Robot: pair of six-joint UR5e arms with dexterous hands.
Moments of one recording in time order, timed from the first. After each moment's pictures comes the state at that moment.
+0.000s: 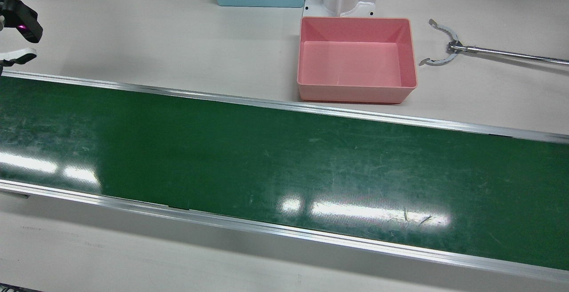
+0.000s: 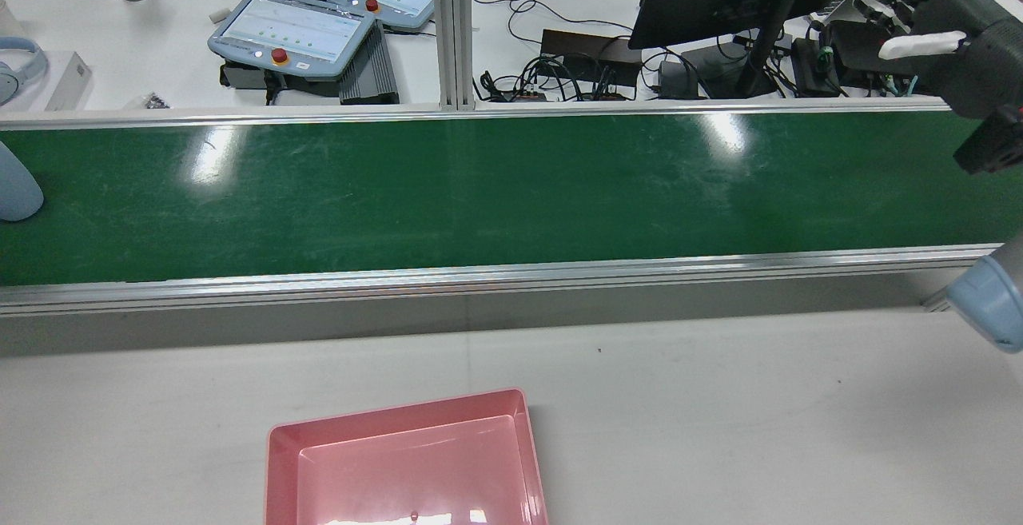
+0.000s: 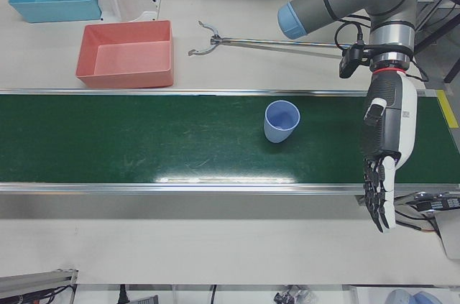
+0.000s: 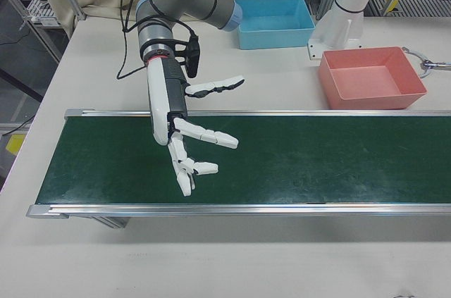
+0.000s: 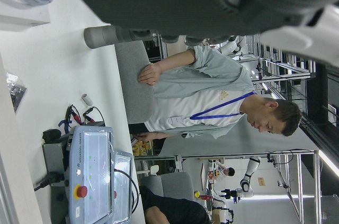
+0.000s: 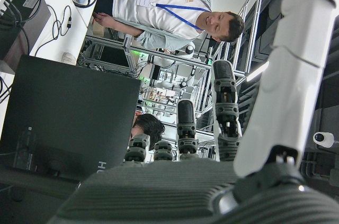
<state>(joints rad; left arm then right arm) -1.46 -1.86 -1.67 0.42 1.75 0.12 1.22 -1.42 1.96 -3.49 -1.37 -0.25</state>
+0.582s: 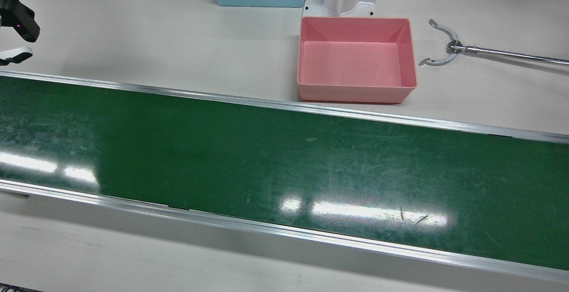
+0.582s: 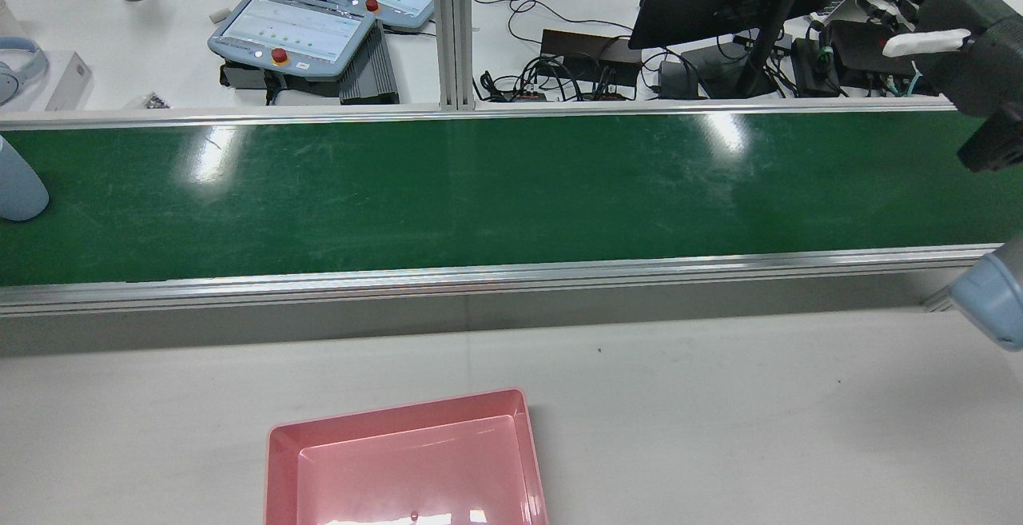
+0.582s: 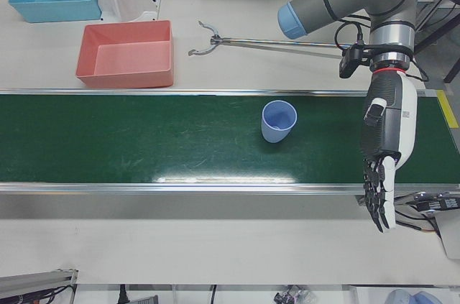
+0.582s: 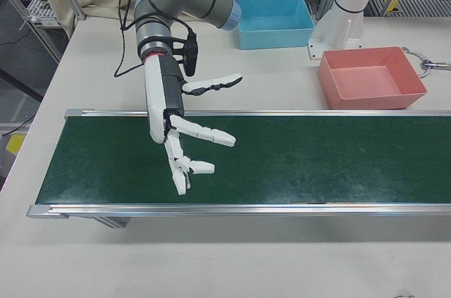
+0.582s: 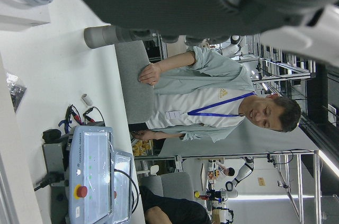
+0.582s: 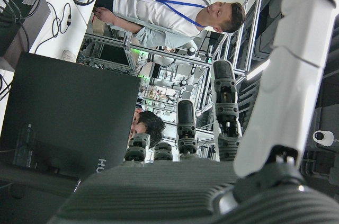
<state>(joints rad) -1.46 -1.86 -1.67 0.42 1.75 0.12 1.23 -1.42 1.95 -3.49 -1.37 -0.25</state>
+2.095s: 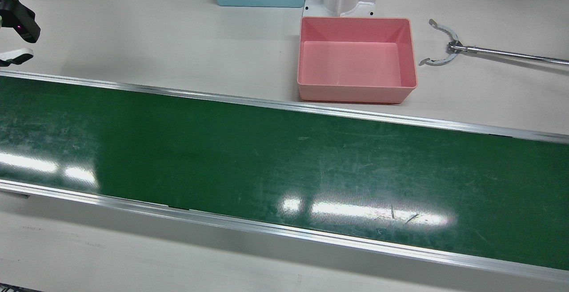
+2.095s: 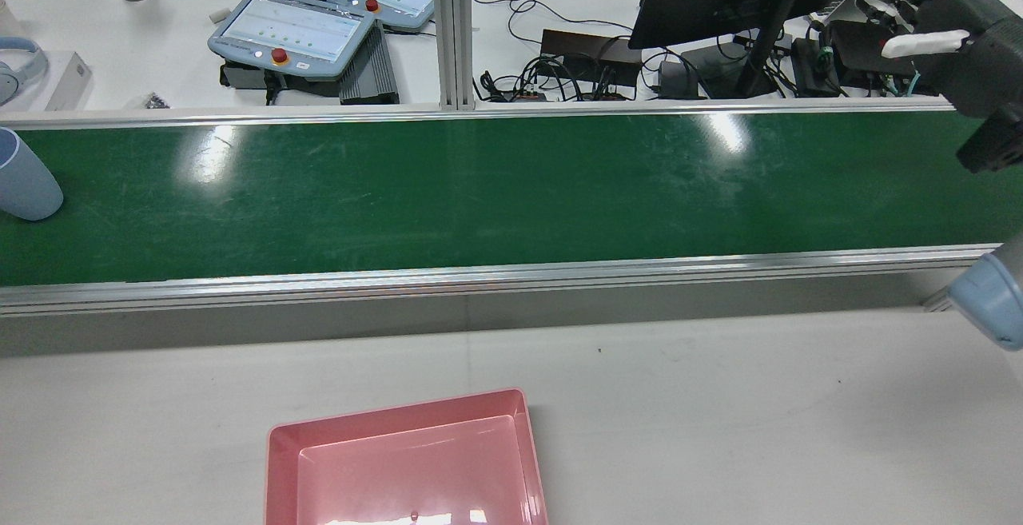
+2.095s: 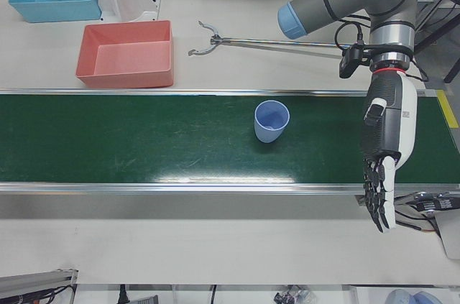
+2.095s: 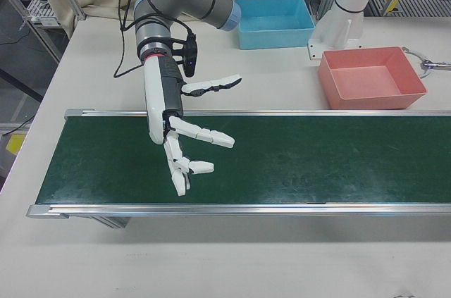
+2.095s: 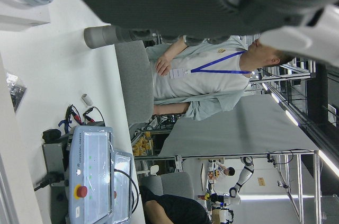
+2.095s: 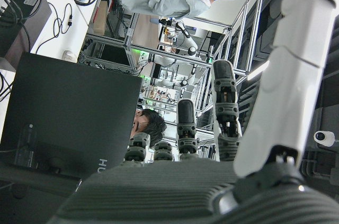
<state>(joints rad) -1.46 -1.86 -1.67 0.42 1.75 0.12 1.23 -1.42 1.95 -3.49 -1.38 -0.25</state>
